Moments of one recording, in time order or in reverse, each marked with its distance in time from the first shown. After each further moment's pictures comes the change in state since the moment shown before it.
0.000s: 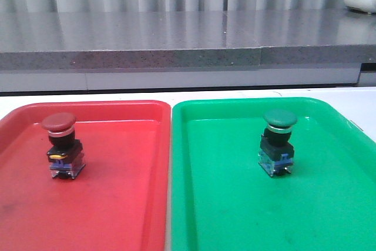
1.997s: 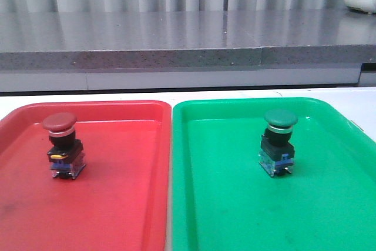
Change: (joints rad) left arm 0.205 -0.001 0.360 0.000 -0.255 0.000; right arm 0.000 0.000 0.004 0.000 0.000 0.000
